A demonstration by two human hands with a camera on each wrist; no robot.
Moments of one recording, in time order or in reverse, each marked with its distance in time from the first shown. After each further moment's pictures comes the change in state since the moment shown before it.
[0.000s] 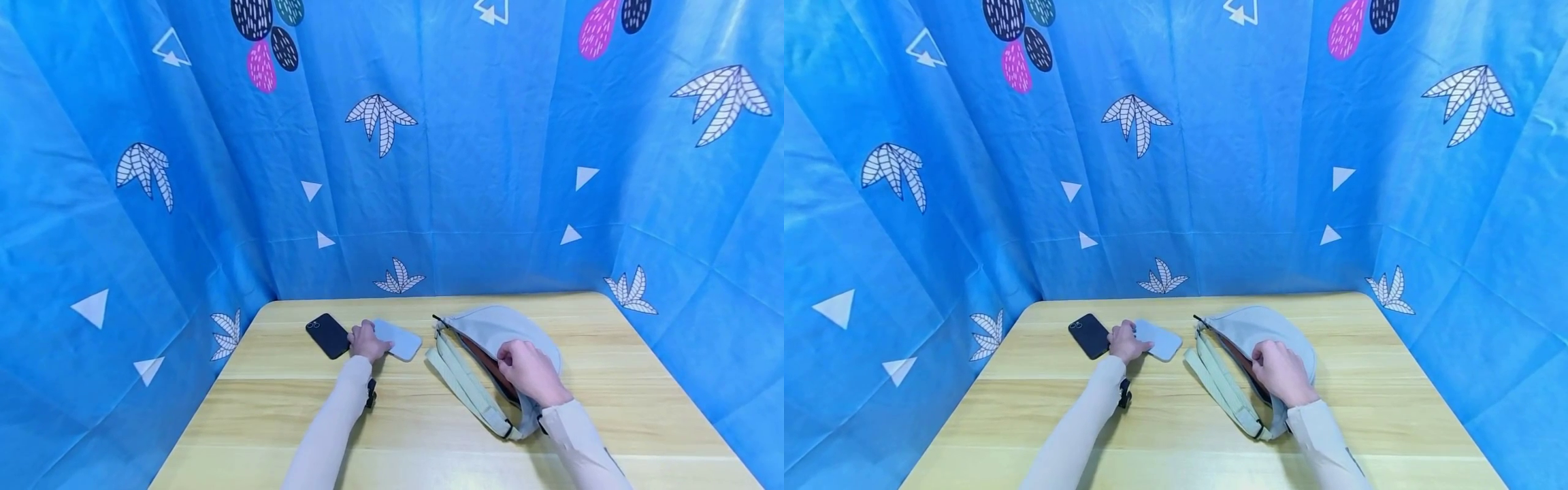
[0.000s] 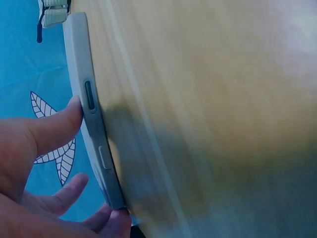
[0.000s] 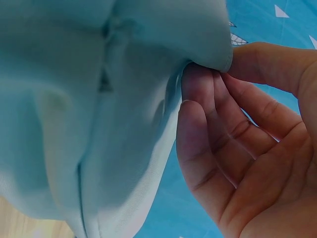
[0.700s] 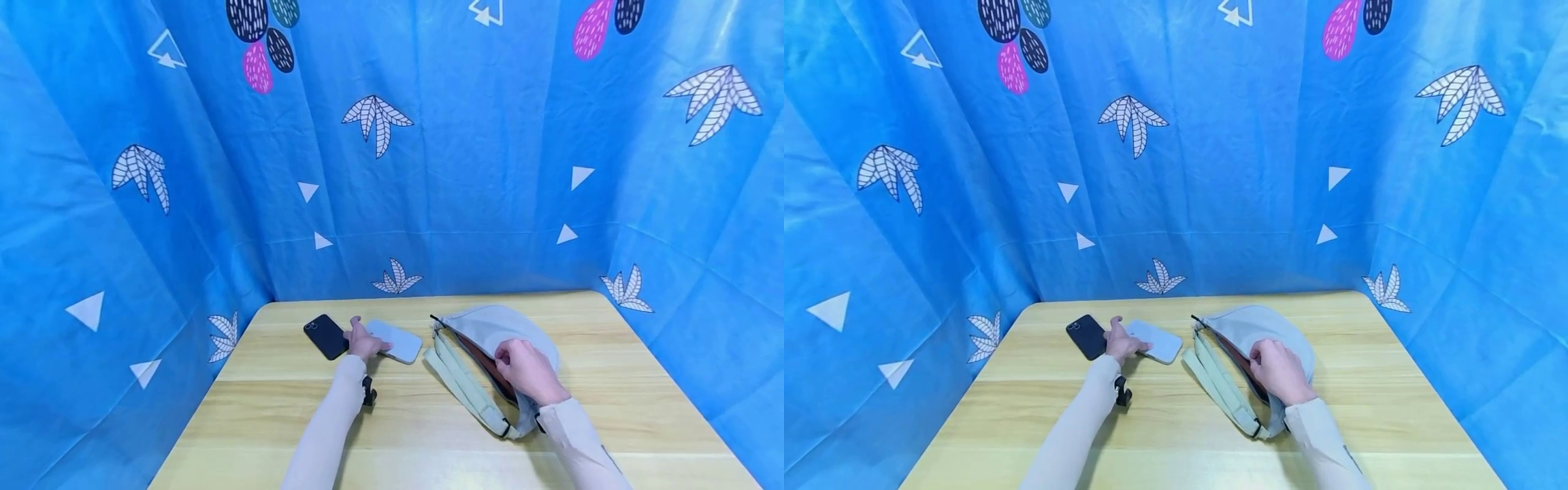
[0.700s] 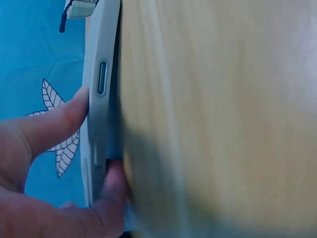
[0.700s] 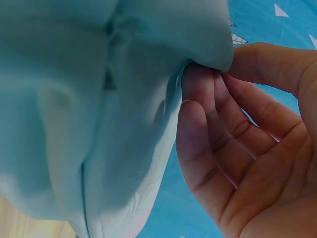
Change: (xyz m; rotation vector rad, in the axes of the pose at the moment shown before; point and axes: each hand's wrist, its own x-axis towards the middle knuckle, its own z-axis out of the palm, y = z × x) left_hand 0.007 0.000 -0.002 -0.268 -0.050 -0.121; right_hand 0.000 0.002 -0.002 0.009 0.019 -0.017
